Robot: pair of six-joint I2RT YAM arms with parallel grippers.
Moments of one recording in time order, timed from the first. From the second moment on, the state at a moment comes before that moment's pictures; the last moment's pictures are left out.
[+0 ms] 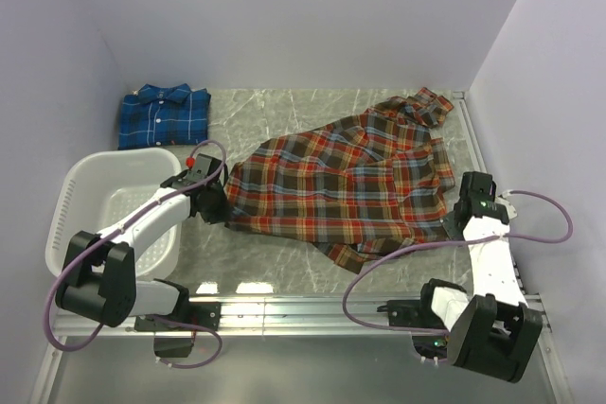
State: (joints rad) left arm -0.32 1.31 0.76 -0.58 -0.05 -0.73; right arm -0.29 0.99 0.67 -0.84 0.27 0.88
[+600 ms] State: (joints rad) left arm -0.31 1.29 0.97 -0.64 -0.10 -0.69; right arm -0.10 1.06 0.91 -0.70 0.19 0.64
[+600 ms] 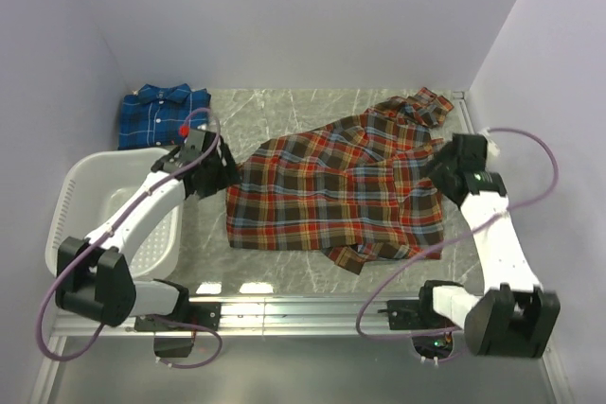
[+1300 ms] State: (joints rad) left arm -0.38 1.97 1.38 -0.51 -0.13 -0.68; right arm 0.02 1.78 1.12 -0.35 -0.14 0.63
